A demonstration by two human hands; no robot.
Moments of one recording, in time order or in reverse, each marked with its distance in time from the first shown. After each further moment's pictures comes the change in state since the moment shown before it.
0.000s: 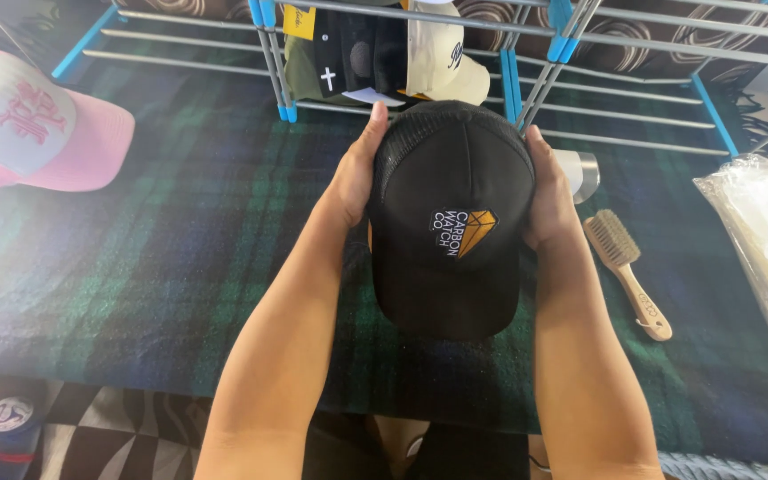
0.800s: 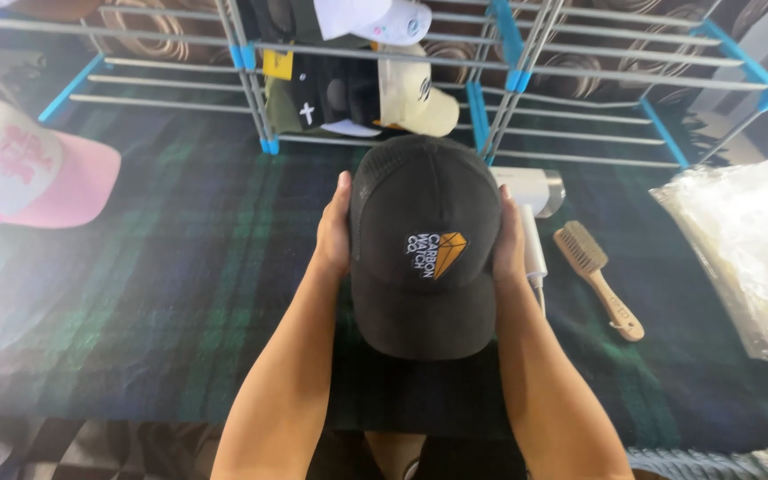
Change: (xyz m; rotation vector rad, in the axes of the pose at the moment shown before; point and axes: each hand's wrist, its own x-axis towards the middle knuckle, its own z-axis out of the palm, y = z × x) left_hand 0.047 -0.105 -0.048 -0.056 0.031 0.098; right_hand -0.028 0.049 -0.004 -0.285 0.202 -0.313
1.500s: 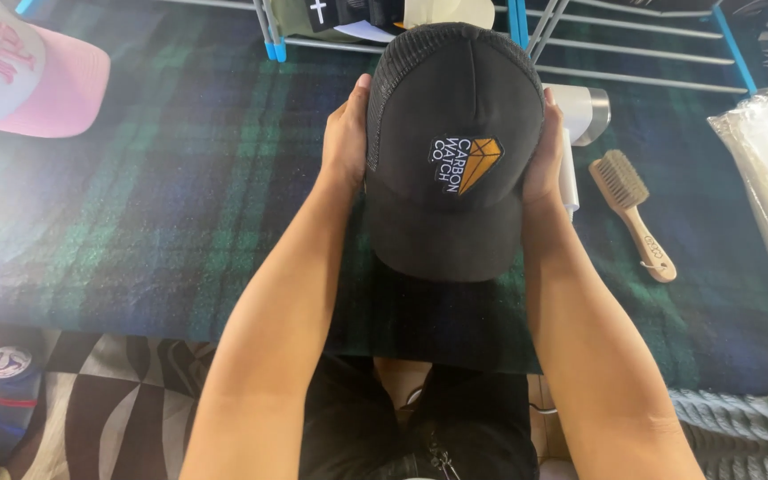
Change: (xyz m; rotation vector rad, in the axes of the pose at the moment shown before) left_hand -0.019 0.043 0.021 0.231 0.213 -0.142; right_hand 0.014 0.007 -0.004 0.362 -0.143 -0.002
